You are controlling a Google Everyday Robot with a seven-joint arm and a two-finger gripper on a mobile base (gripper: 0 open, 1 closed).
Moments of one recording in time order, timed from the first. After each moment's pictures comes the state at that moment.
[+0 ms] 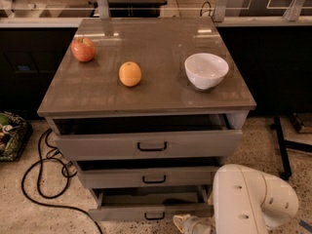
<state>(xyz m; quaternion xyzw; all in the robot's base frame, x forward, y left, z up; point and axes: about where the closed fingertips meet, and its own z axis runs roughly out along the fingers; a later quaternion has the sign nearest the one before) 0.465 -0.108 0.136 -0.70 0.57 -0.07 0.44</state>
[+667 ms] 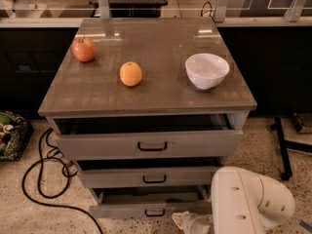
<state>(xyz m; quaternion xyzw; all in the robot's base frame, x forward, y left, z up) 0.489 -0.106 0.132 -0.69 0.56 -0.09 0.45</state>
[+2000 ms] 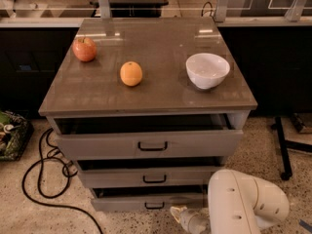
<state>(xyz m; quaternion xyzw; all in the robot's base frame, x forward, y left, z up) 0.518 -0.098 0.126 -0.68 0.54 -0.12 0.48</state>
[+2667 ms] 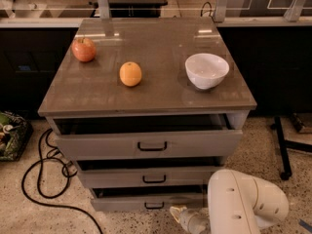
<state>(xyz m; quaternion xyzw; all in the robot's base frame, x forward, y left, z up) 0.518 -0.097 0.127 -0.68 0.54 -0.11 0.48</state>
